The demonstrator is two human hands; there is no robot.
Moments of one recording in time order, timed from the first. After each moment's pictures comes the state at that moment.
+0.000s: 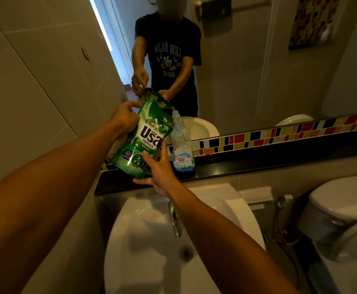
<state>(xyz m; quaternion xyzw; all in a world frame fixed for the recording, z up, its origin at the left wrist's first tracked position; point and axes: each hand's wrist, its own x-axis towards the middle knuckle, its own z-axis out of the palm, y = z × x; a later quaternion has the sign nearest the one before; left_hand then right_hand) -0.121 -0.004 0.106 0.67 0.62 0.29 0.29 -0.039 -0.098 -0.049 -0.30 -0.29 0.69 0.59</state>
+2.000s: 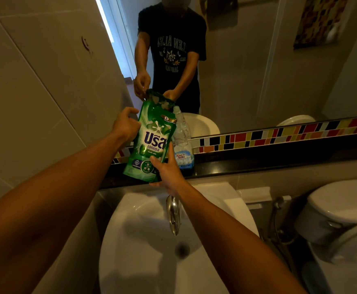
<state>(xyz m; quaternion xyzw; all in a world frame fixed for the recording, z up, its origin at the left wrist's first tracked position) -0.128 -0.003 0.059 0.61 0.63 0.36 0.32 -0.015 -0.094 -0.074 -0.40 -0.33 0.65 0.55</state>
